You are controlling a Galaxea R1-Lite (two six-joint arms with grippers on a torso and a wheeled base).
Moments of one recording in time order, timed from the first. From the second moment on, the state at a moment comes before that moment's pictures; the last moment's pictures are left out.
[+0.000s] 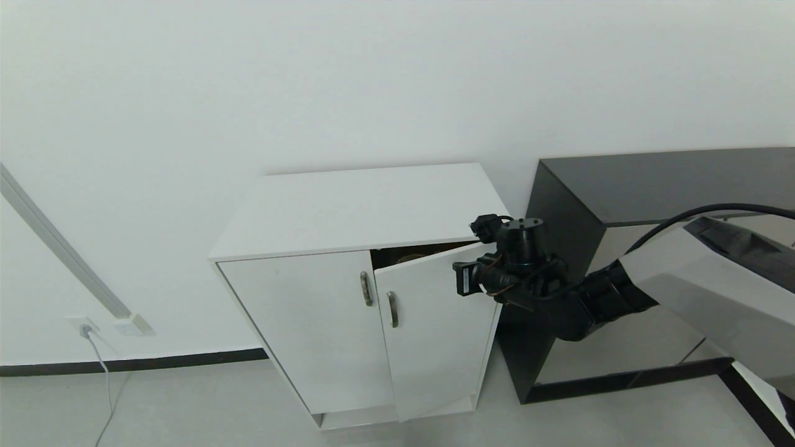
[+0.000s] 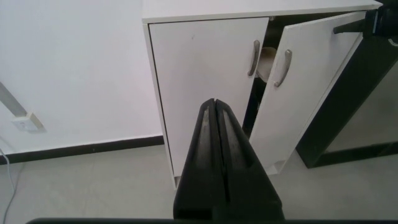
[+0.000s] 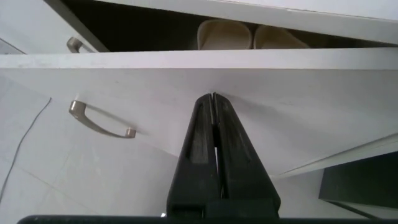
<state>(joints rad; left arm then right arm) 0.00 0.00 0.00 0.00 -0.01 0.01 0.56 2.28 -1.35 -0.66 0.03 0.14</state>
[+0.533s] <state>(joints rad) 0.00 0.00 0.00 0.00 -0.01 0.01 0.54 2.31 -1.46 -0.58 0.02 0.14</state>
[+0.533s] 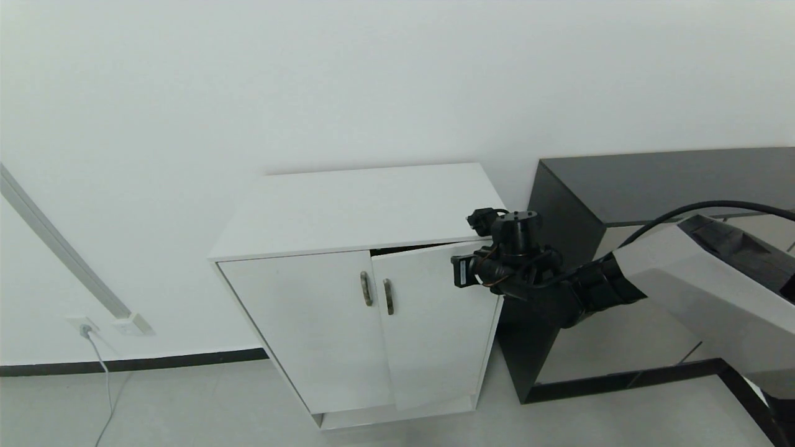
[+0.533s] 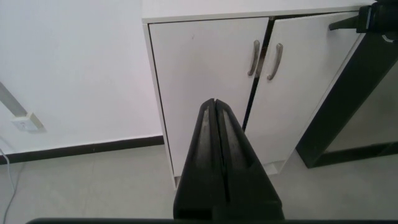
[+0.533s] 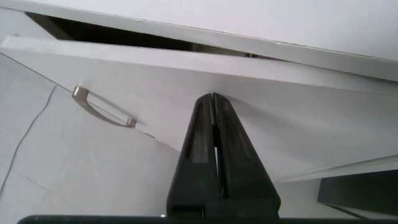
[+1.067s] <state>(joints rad) 0.00 0.00 0.00 0.00 -0.01 0.01 0.54 2.33 -1.51 -0.55 0.01 0.14</state>
